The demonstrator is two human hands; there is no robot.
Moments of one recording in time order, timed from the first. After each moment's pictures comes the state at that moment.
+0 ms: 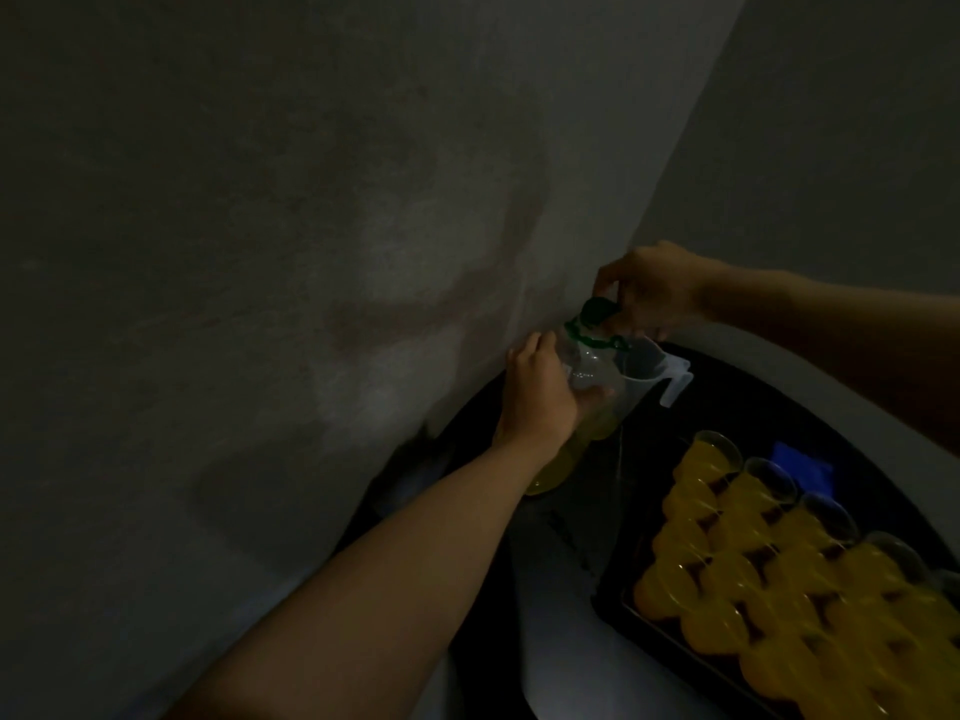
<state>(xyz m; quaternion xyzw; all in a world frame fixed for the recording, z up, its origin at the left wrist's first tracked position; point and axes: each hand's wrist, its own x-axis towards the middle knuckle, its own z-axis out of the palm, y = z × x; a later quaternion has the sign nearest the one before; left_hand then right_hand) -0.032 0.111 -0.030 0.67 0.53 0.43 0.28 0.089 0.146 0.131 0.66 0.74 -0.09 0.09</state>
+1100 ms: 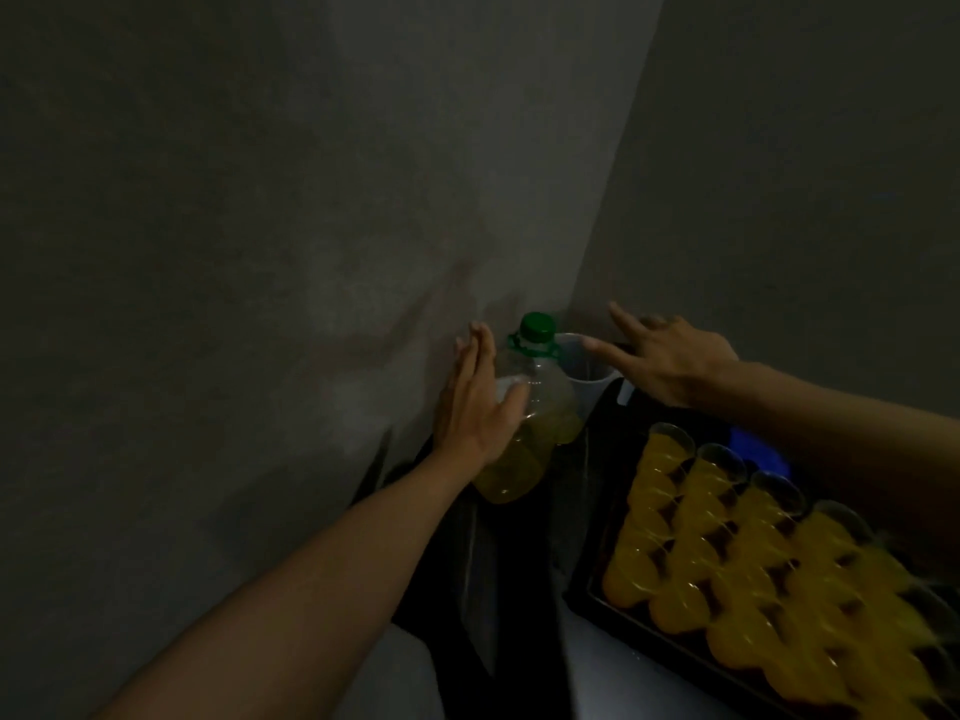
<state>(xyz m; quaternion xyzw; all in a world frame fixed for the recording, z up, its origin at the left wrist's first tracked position) -0.057 0.097 -0.024 0.73 0.51 0.36 0.29 0.152 0.059 0.098 0.74 0.67 -0.03 0.08</state>
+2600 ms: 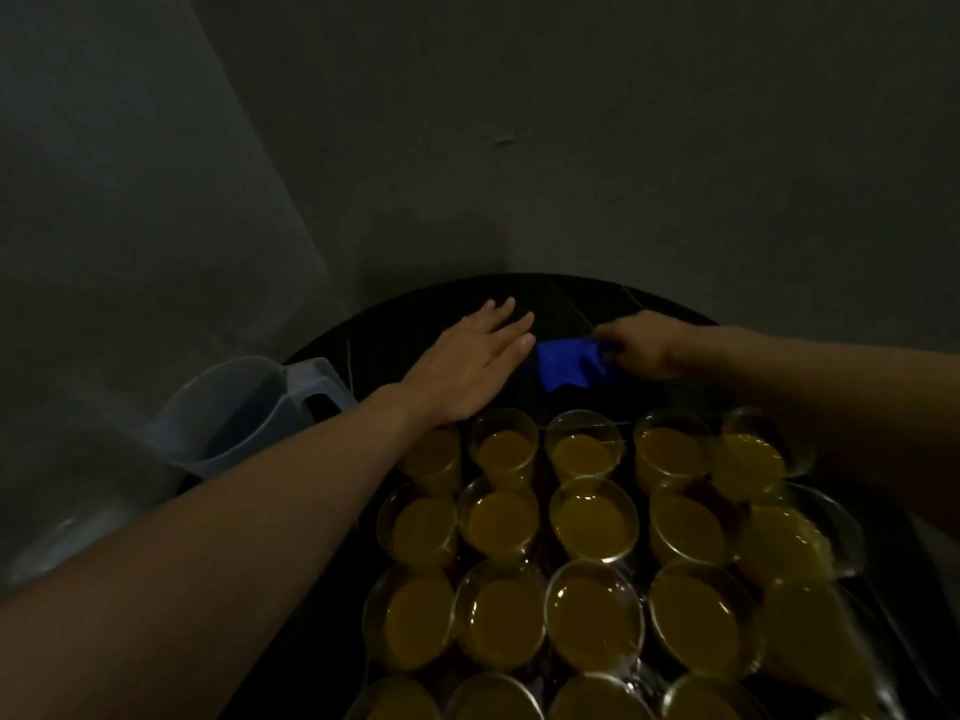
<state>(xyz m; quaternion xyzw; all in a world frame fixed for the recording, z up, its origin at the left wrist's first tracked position) 0.310 0.173 -0.086 0.95 0.20 0.01 0.22 0.528 0.052 -0.101 0.84 0.48 -0.25 0.00</state>
